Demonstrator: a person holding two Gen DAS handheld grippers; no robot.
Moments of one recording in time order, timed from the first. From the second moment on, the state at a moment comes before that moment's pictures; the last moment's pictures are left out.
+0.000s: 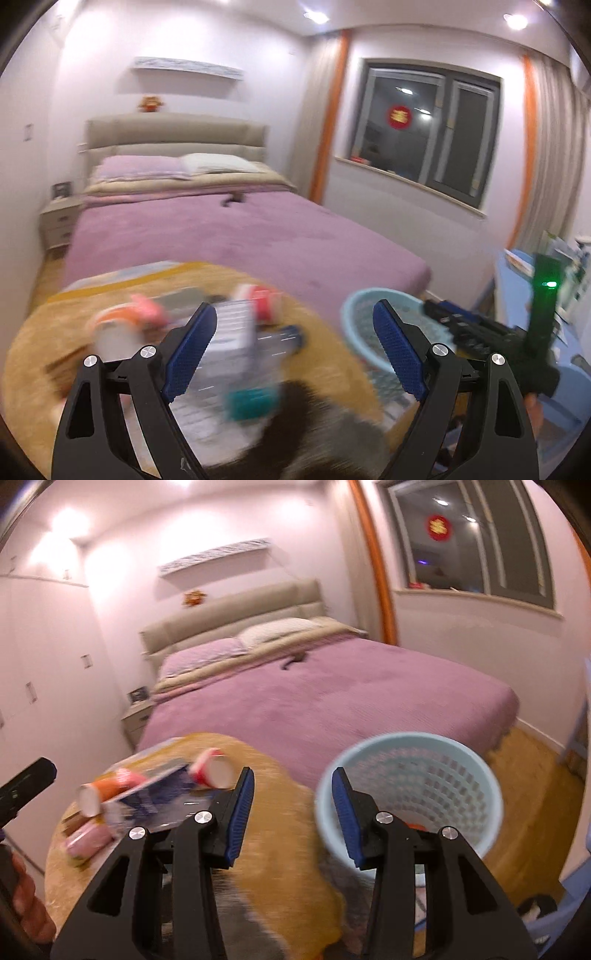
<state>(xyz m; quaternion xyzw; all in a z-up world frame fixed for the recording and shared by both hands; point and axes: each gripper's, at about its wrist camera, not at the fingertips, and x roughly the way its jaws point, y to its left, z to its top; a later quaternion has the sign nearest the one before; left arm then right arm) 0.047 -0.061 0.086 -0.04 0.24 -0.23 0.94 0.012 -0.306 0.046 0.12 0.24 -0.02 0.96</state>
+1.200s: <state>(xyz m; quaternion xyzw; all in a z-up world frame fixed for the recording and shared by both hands) 0.052 0.081 -0.018 -0.06 0.44 -0.21 0.87 0.052 -0.156 -0.036 0.02 0.40 0.19 0.90</state>
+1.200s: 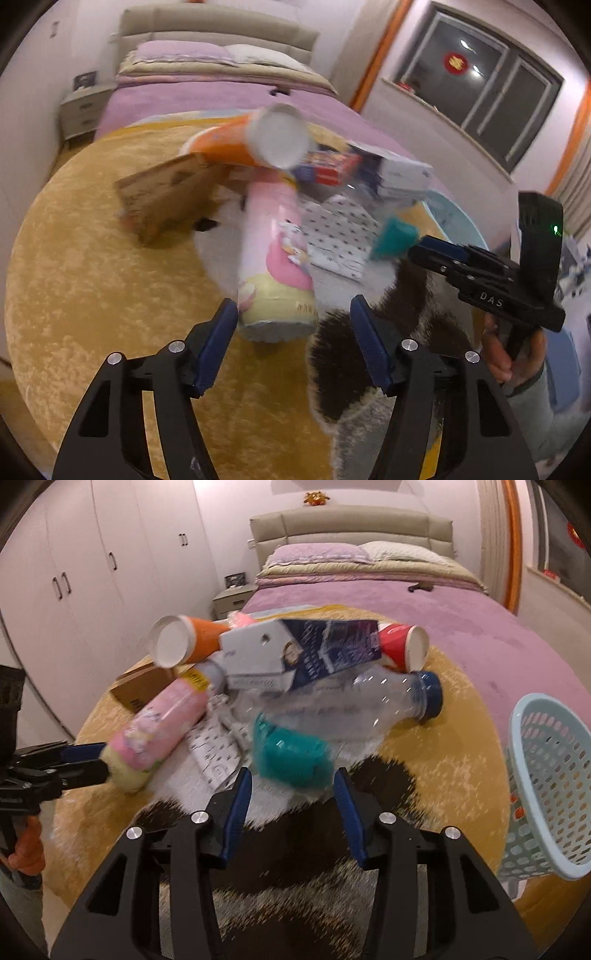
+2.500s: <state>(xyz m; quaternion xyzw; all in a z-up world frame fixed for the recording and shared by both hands) 0.033 0.074 -0.040 -0.06 0.45 -0.10 0.88 0.037 -0.147 -0.034 0.02 0.41 0.21 0.89</state>
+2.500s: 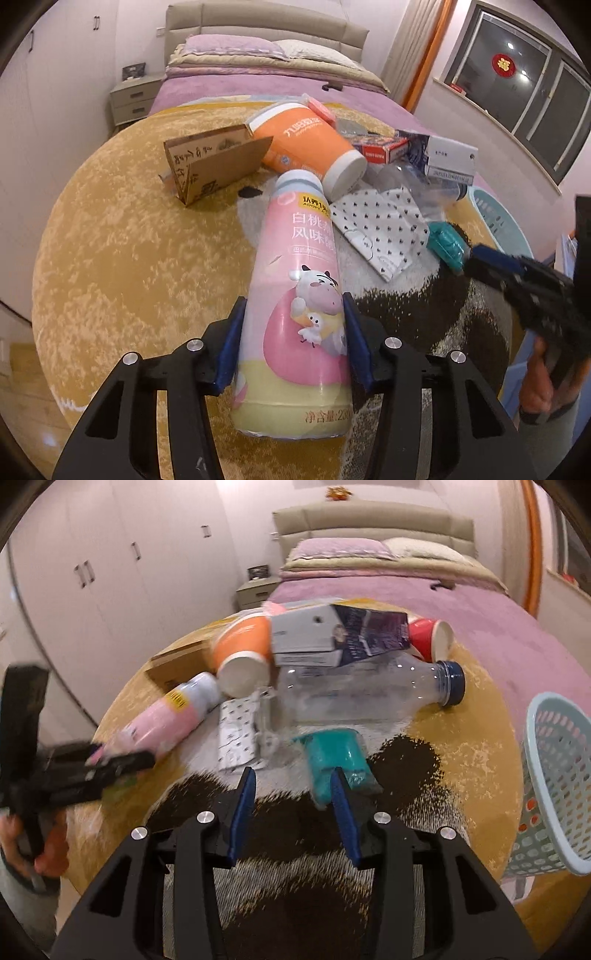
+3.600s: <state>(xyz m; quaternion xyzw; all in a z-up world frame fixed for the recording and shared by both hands) 0.006 0.067 0.017 -0.10 0.36 -0.14 0.92 0.050 -0.161 -0.020 0.03 0.38 0.17 0.91</state>
